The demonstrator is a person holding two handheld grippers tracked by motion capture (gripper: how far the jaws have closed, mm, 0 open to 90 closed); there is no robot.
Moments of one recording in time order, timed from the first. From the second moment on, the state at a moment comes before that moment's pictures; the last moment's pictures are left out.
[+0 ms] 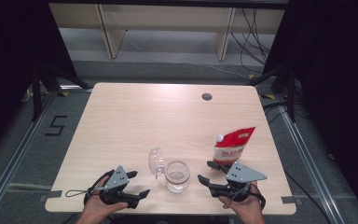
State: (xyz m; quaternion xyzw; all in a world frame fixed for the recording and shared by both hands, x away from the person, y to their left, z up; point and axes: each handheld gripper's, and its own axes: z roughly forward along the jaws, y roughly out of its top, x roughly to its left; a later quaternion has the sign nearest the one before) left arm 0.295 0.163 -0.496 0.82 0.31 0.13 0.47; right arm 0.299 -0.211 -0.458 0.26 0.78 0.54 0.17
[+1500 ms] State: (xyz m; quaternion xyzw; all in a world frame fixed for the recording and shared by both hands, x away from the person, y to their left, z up) left arm 0.292 0.162 -0.497 0.83 0.30 0.13 0.46; right arm 0.318 -0.315 -0.474 0.36 0.75 0.51 0.24
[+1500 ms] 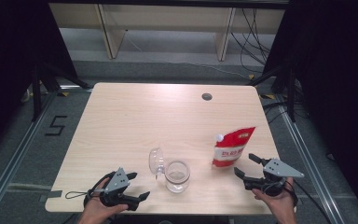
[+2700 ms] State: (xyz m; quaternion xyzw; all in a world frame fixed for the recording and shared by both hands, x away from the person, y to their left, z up) left arm 0.292 0.159 -0.501 0.83 0.30 0.13 0.45; right arm 0.389 -0.319 -0.484 0.28 0.76 0.56 0.19
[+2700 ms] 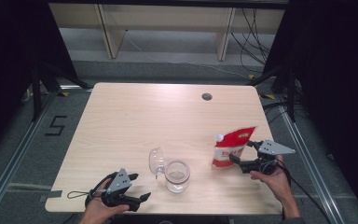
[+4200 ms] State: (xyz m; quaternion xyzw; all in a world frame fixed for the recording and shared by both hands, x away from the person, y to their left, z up) left arm 0.290 0.159 -0.501 0.83 0.30 0.13 0.45; right arm 0.319 -0.285 -0.477 0.35 0.75 0.50 0.25
